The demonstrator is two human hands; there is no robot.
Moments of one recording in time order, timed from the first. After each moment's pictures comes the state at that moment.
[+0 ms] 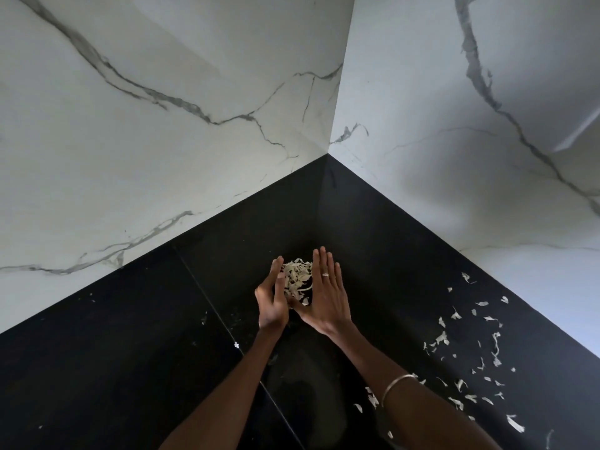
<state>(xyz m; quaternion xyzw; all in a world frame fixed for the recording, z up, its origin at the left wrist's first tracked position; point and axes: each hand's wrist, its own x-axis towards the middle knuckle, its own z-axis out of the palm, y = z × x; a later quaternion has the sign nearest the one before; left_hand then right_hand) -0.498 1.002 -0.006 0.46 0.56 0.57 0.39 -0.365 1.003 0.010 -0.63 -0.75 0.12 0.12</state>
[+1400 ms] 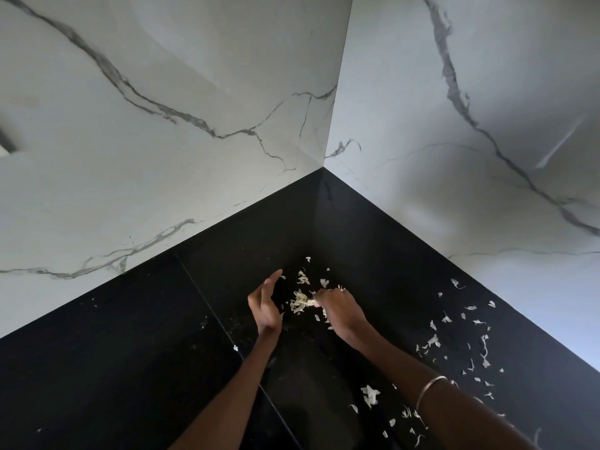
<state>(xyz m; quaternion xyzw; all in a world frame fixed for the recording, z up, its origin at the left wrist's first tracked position) -0.495 0.992 0.005 0.32 0.55 0.63 0.45 -0.329 0.996 0.035 -0.58 -0.80 0.15 0.01</state>
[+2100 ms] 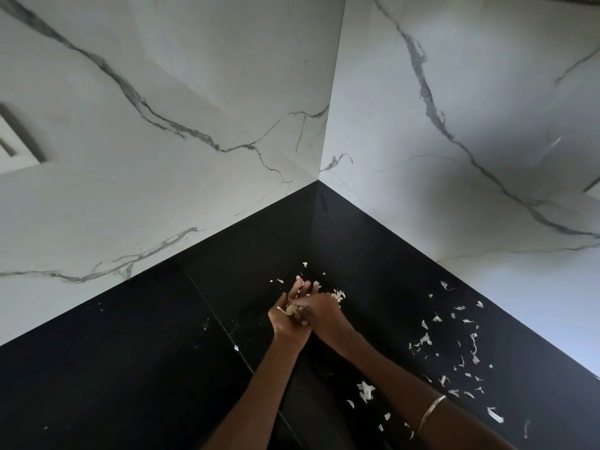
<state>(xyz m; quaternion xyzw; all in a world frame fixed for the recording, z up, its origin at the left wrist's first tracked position) -0.456 0.966 0.045 -0.14 0.26 0.57 0.77 -0.365 0.967 0.082 -0.56 -0.75 0.32 0.10</state>
